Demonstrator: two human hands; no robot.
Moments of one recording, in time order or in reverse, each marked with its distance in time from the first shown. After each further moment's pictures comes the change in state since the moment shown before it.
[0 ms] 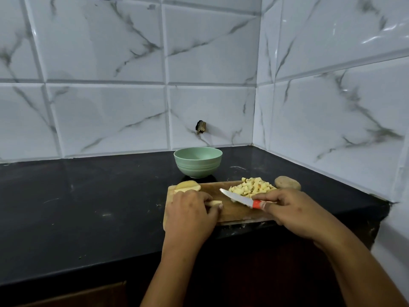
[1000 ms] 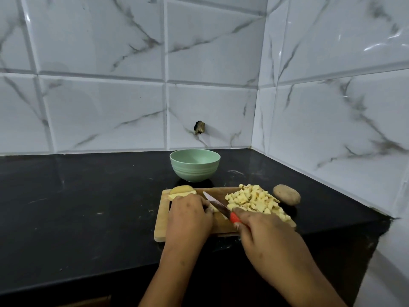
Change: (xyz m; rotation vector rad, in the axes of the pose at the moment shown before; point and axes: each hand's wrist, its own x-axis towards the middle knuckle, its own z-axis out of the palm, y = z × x) left_hand 0.017 0.008 0.012 -0.139 -0.051 -0.125; right_hand -0.021 -0.030 0.039 -0.388 0.221 -0.189
